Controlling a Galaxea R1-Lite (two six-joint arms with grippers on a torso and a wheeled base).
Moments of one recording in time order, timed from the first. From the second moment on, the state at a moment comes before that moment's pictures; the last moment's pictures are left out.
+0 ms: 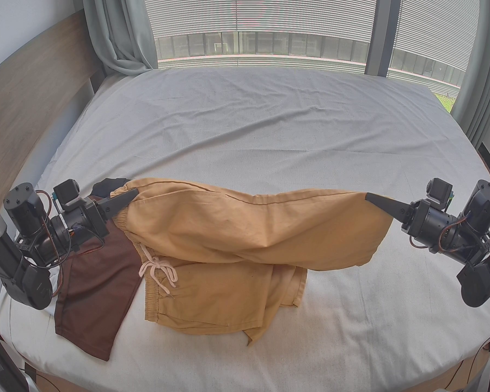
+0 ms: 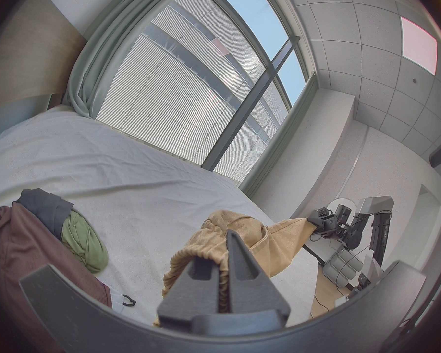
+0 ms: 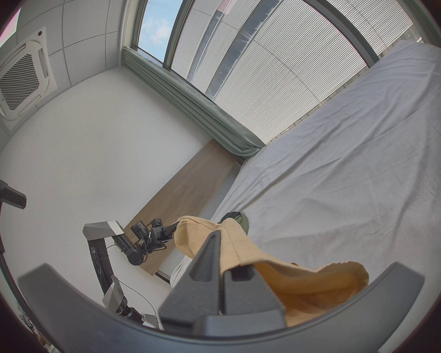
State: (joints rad) left arm 0.00 1.91 -0.49 -1.55 -0.78 -0.47; right arm 0.18 1.83 -0.42 -1.54 0.73 0.68
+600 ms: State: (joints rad) left arm 0.01 1.86 -0.49 -1.55 -0.78 -0.47; right arm 0.13 1.80 -0.44 -1.54 0.73 0.68
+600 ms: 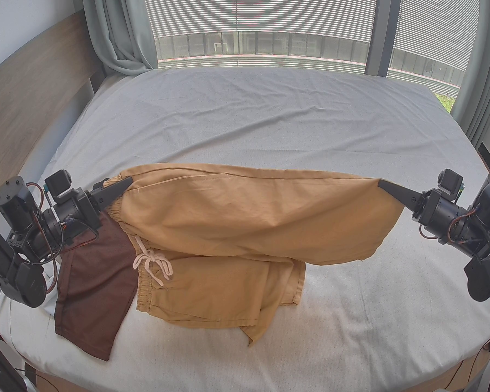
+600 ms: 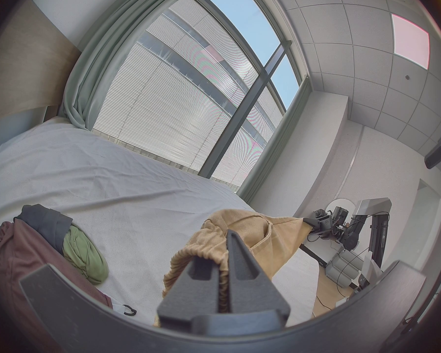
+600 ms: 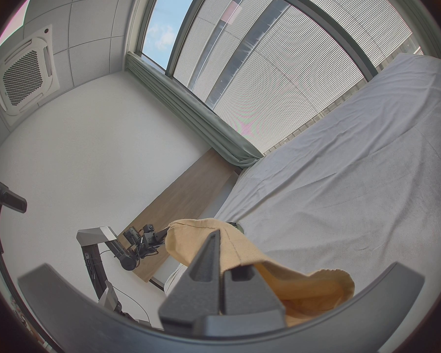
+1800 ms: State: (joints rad) left arm 0.02 1.87 -0.54 -1.55 -0.76 -0.51; right arm 0.11 1.84 -0.54 -1.54 0.71 0.67
